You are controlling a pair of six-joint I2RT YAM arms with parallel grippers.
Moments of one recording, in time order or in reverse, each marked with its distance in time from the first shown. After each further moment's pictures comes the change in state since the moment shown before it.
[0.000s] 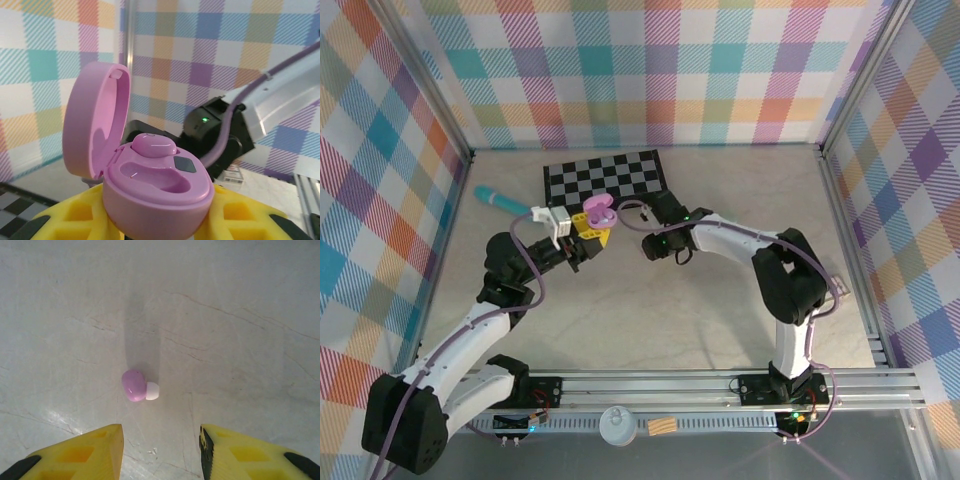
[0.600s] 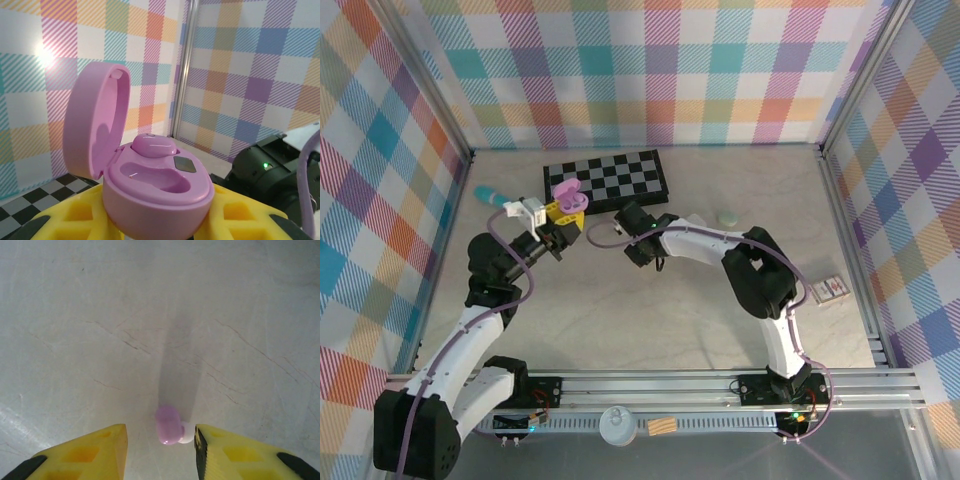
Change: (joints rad) left arm 0.161 -0.041 -0.013 0.001 -0.060 -0.033; right arm 0.140 0.165 0.177 -0.085 0.230 -0.154
